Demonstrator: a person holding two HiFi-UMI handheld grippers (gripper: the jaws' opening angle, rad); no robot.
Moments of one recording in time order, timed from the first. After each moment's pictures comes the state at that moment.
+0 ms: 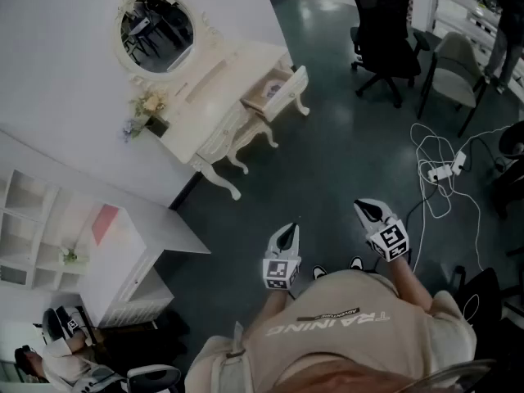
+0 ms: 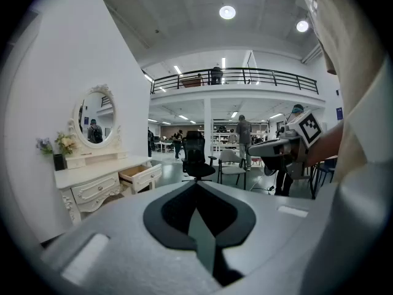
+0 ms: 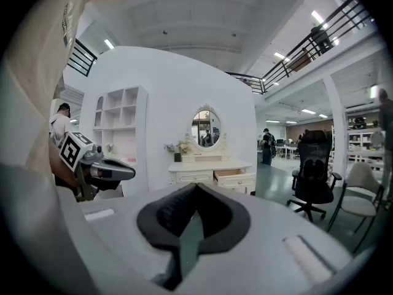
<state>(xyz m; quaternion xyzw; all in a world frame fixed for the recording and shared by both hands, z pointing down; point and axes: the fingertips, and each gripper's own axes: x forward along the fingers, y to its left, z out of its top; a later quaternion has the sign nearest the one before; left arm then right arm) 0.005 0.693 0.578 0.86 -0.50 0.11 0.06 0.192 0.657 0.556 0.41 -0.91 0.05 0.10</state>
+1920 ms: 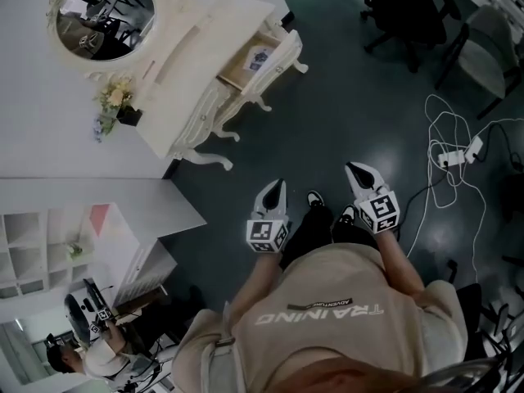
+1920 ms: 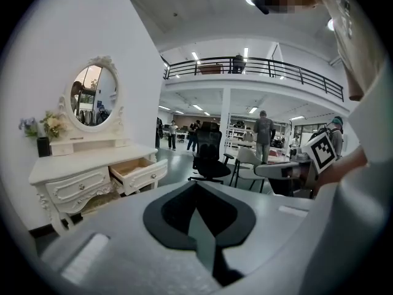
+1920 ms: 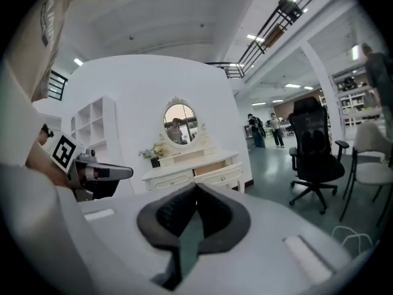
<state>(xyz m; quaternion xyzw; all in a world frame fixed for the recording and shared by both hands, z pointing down) 0.071 0.361 0.608 0.82 -0.55 0.12 0.13 0.256 0.329 0.627 0.41 -0.90 0.16 0.07</state>
